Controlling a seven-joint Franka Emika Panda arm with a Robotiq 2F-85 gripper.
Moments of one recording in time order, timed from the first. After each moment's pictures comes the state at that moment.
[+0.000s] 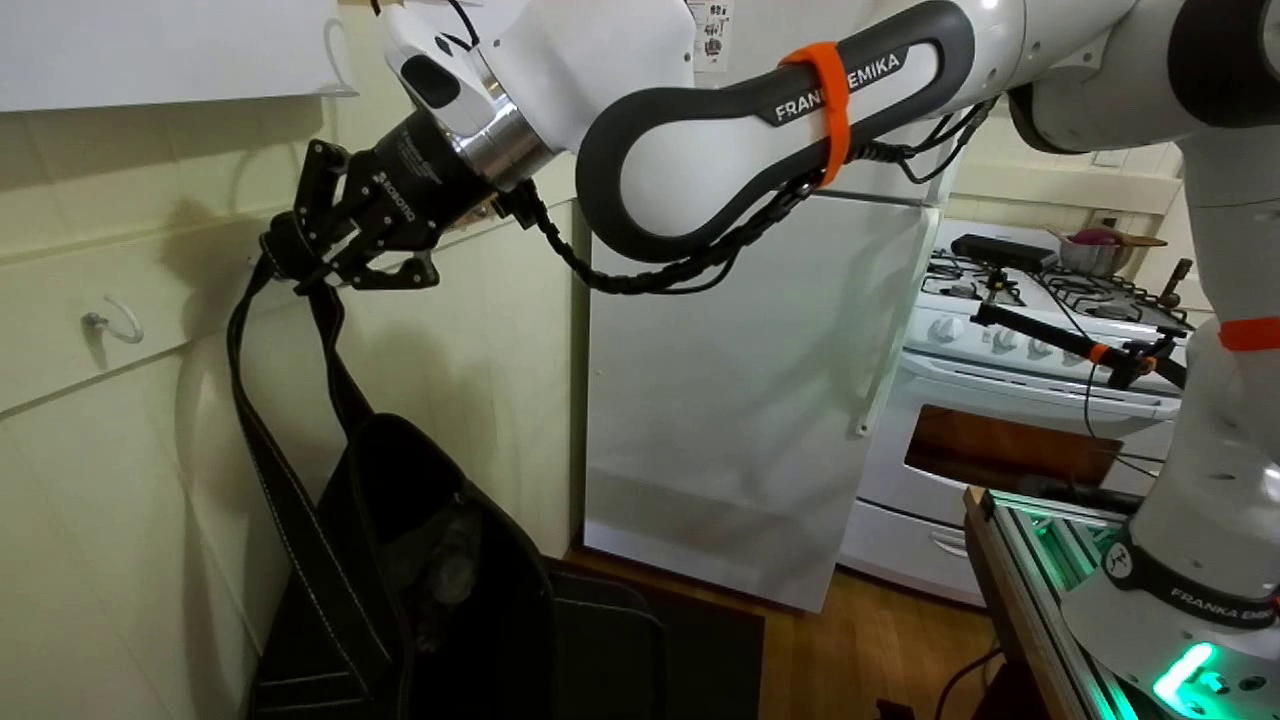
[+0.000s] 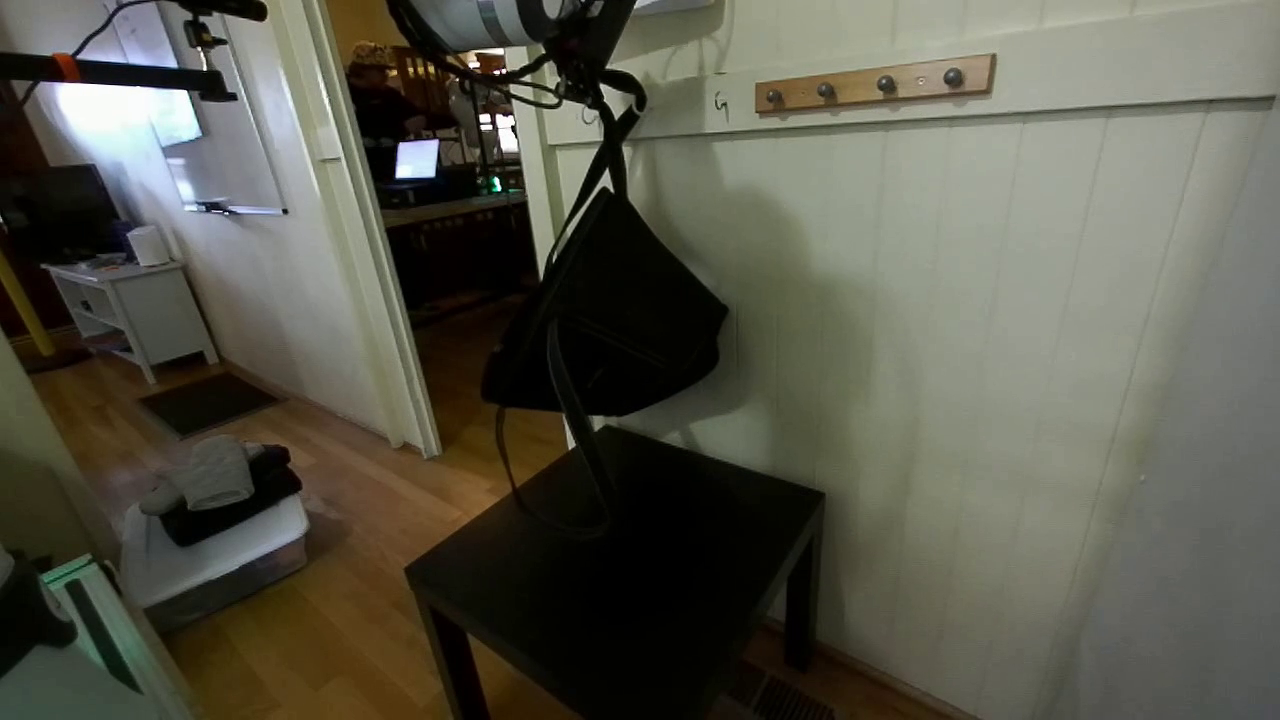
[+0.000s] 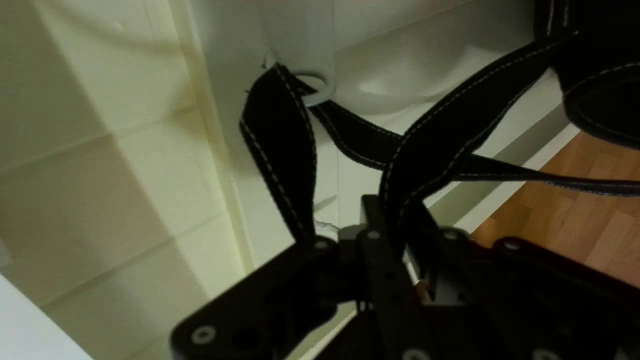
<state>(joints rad) -0.16 0.49 0.48 -1.56 -0.23 2.92 -1.31</state>
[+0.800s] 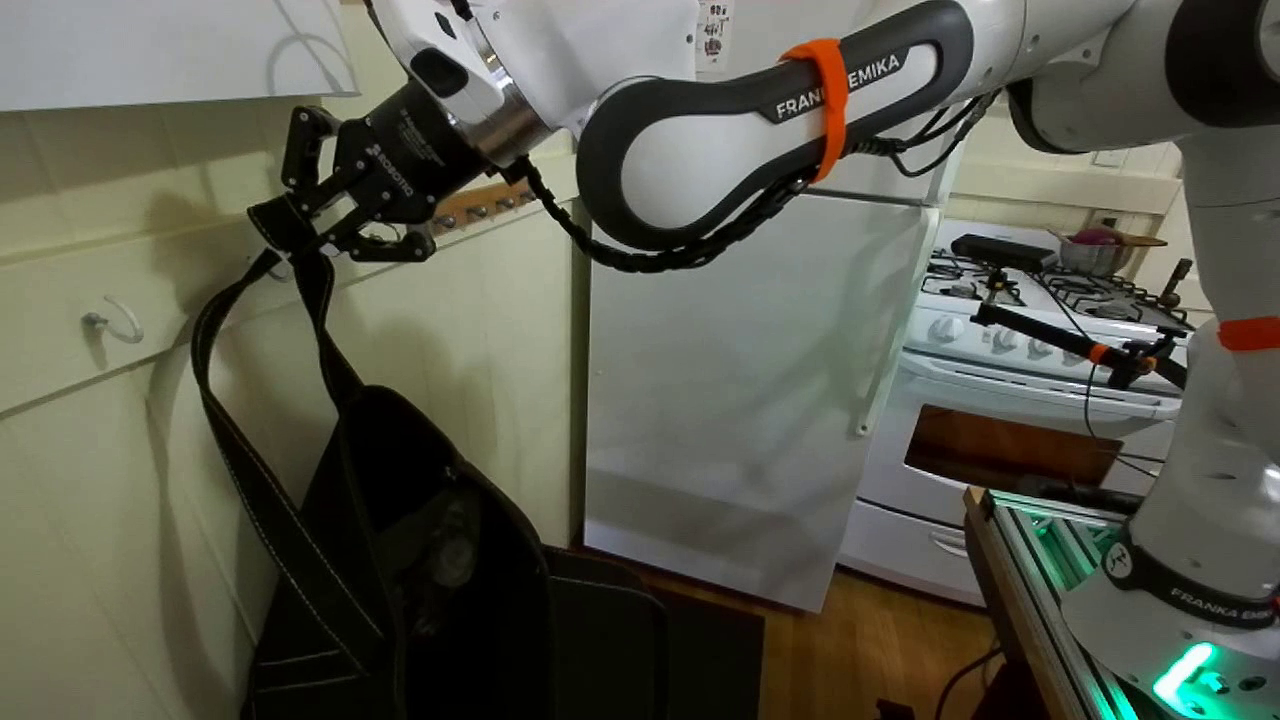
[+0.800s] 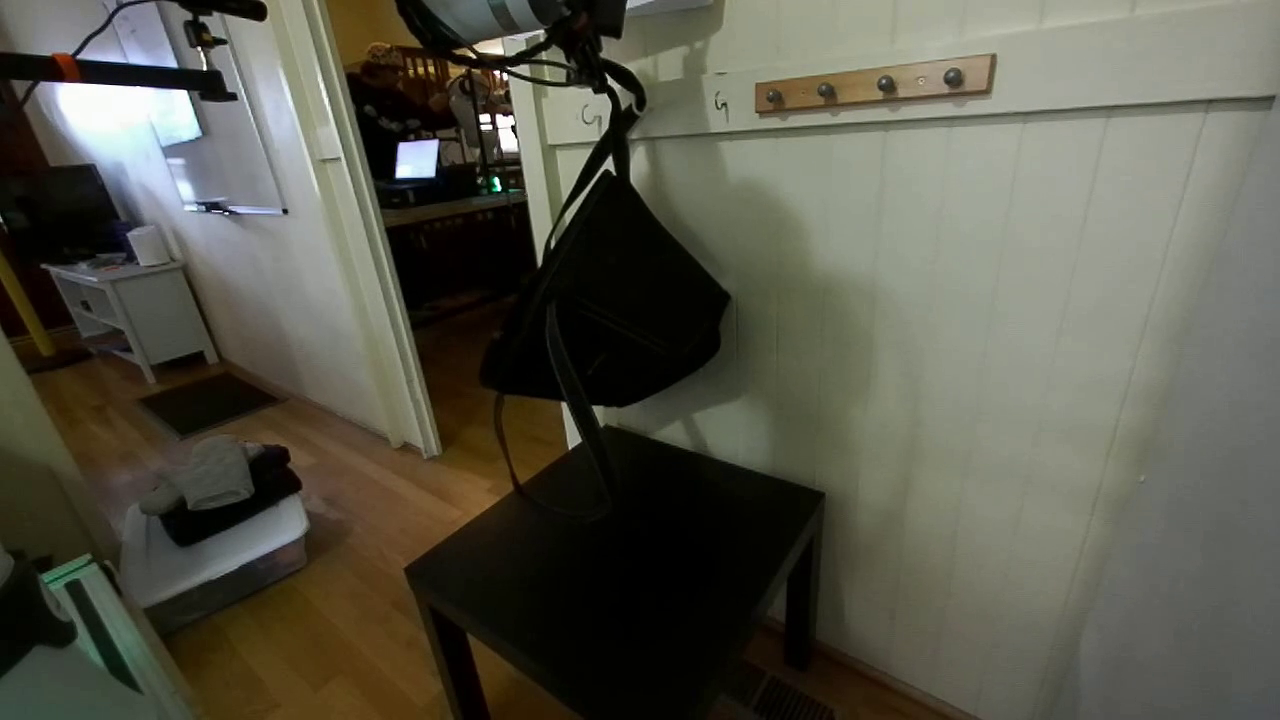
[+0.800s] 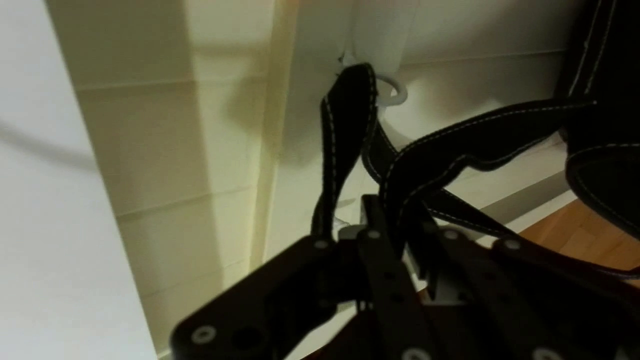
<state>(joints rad) -0.17 0.49 0.48 -1.52 -0.33 2.92 -1.48</state>
